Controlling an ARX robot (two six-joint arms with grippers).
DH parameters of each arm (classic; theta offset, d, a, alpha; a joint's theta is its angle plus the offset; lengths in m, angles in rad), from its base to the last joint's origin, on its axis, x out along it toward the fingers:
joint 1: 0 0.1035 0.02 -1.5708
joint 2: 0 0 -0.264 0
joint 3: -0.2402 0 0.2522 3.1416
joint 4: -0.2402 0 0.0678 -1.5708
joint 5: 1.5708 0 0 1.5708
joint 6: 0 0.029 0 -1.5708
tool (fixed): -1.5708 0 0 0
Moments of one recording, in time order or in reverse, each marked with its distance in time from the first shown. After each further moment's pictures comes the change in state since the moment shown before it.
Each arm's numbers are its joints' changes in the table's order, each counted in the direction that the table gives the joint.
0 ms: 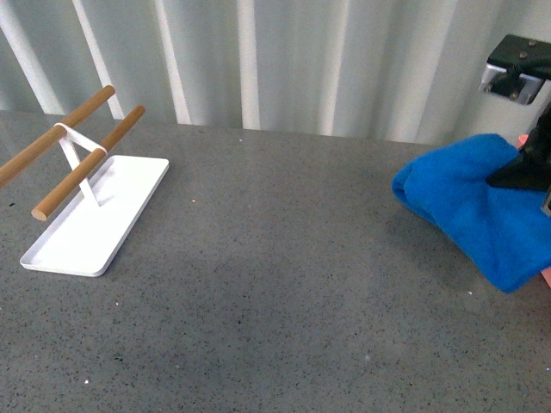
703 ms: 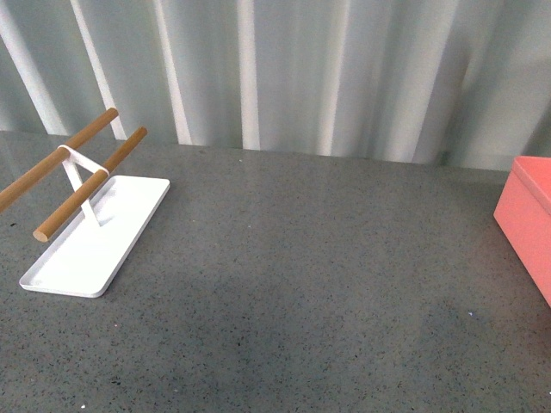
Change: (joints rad) left arm 0.000 0.000 0.000 0.000 0.000 0.000; right arm -0.343 -0.303 -0.227 -0.002 0.124 0.376
